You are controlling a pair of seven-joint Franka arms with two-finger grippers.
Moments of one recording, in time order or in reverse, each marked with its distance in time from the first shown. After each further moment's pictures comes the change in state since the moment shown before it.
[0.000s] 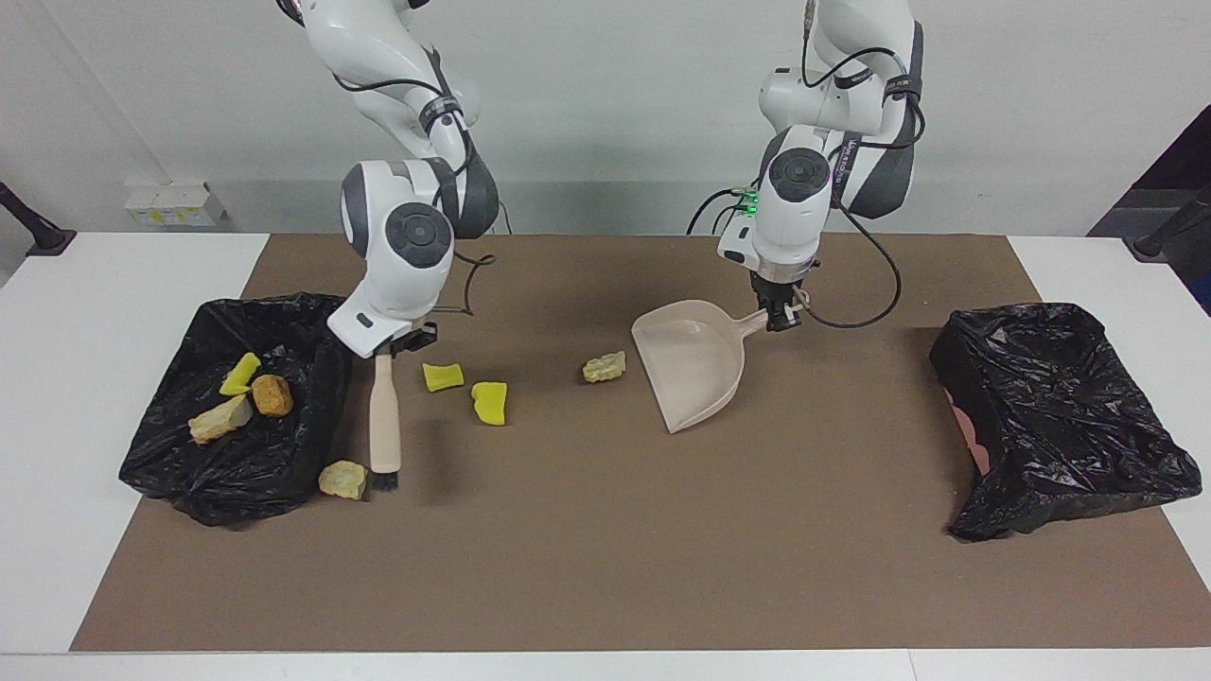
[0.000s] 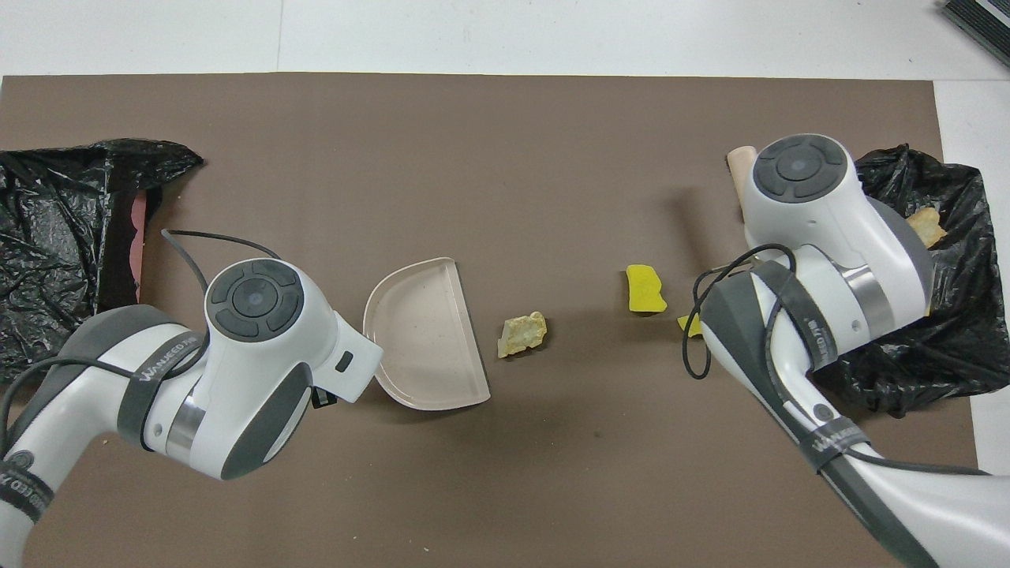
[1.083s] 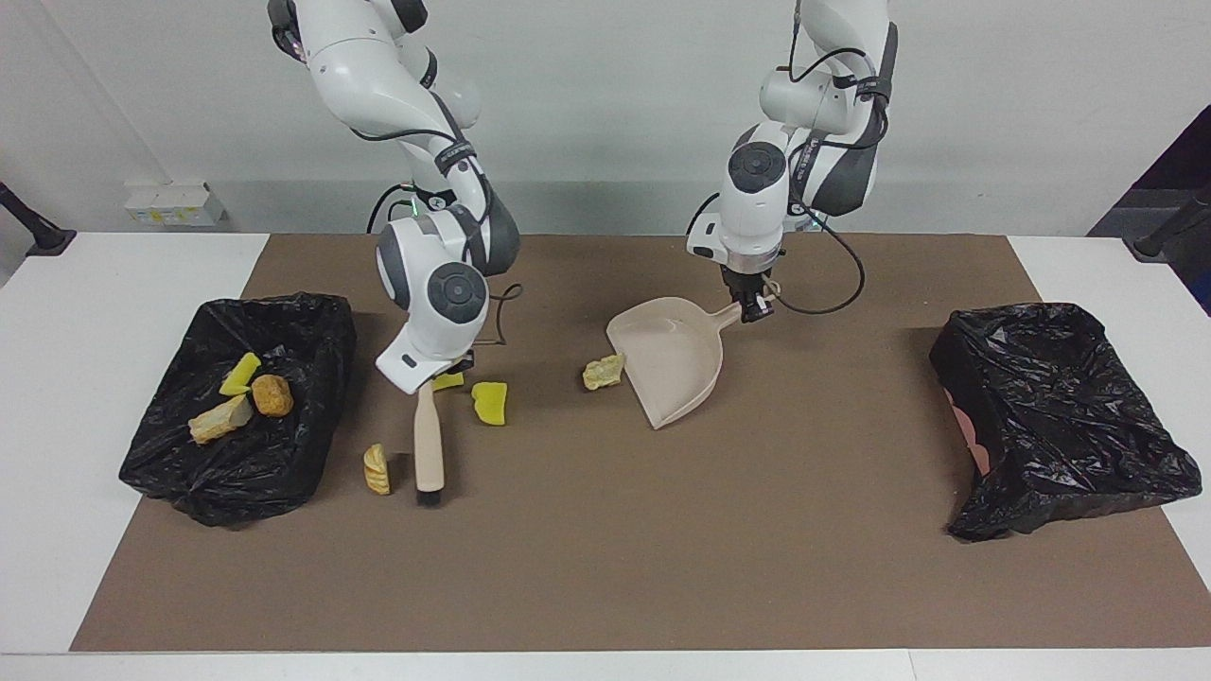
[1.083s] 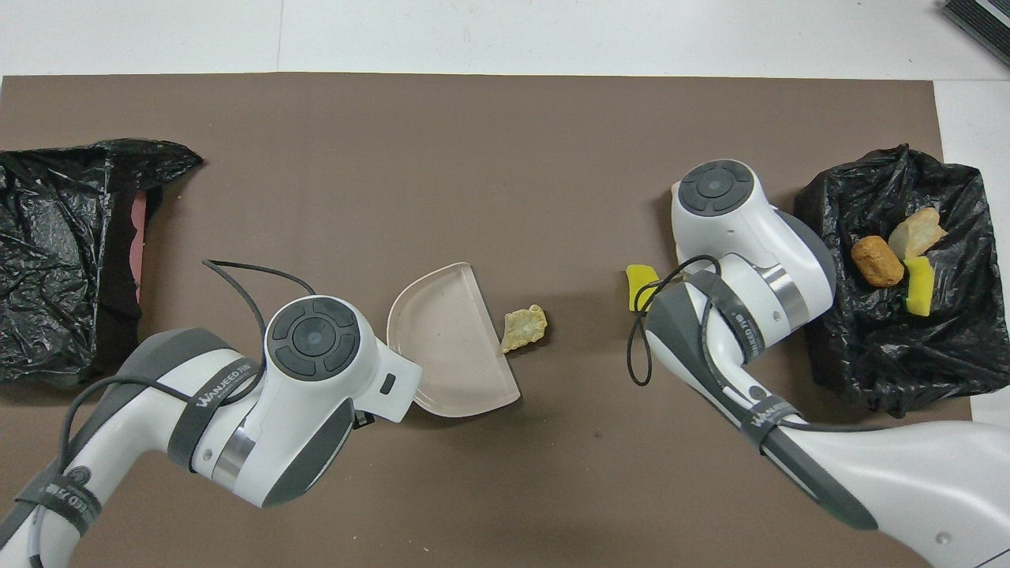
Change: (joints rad) left arm -0.078 -0.002 -0.003 -0.043 0.002 0.025 -0.182; right arm 0.018 0.136 0.142 -0.009 0.065 -0.005 0.128
